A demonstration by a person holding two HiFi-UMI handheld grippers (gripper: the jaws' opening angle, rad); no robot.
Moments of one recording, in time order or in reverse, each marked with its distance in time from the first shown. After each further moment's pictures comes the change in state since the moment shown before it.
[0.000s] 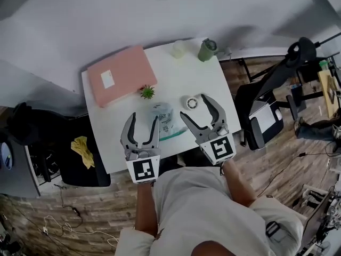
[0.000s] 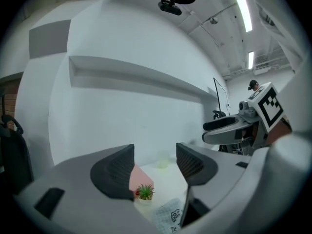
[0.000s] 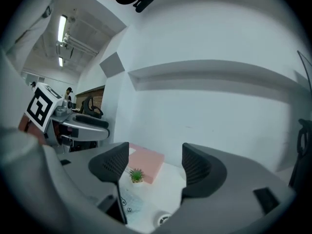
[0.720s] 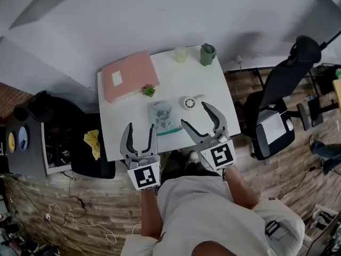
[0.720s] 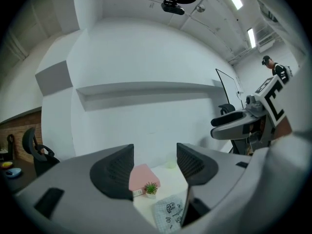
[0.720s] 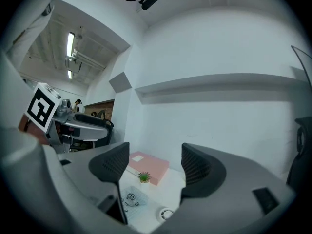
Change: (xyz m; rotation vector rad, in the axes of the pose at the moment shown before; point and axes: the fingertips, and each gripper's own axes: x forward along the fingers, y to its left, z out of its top) left arm -0.070 -0.075 0.042 0.138 0.000 0.200; right arm -0.103 -0.013 0.024 0.007 -0.110 0.082
